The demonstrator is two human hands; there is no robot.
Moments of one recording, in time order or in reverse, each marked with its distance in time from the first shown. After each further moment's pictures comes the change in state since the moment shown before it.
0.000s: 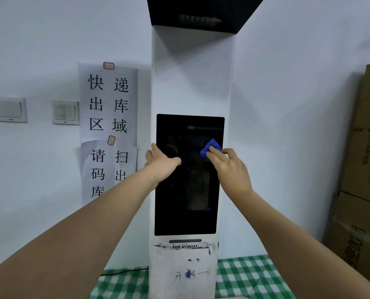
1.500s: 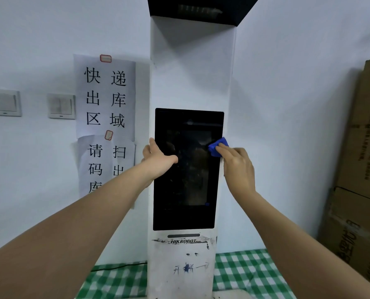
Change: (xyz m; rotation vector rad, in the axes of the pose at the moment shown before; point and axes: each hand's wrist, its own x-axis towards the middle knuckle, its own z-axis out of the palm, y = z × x) left_hand -0.001 -0.010 -0.005 0.040 -0.039 0.033; right_hand -0.014 0.004 0.008 0.207 0.101 0.311
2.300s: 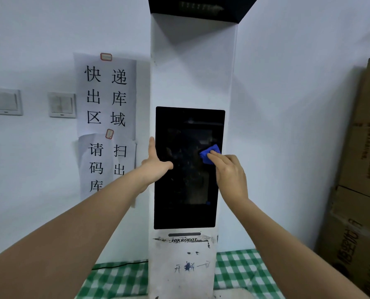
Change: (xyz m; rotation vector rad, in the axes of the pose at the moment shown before) left_hand -0.012 -0.011 -0.007 -0.018 -0.118 -0.030; right_hand -0.019 -0.010 0.015 0.039 -0.061 -0.041
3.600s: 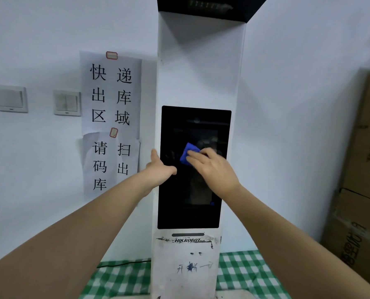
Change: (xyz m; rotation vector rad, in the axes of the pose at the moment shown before) left_hand 0.009 -0.015 0.003 -0.025 0.000 -0.068; right_hand 0.028 -0.024 0.005 -0.166 -0.086 -0.523
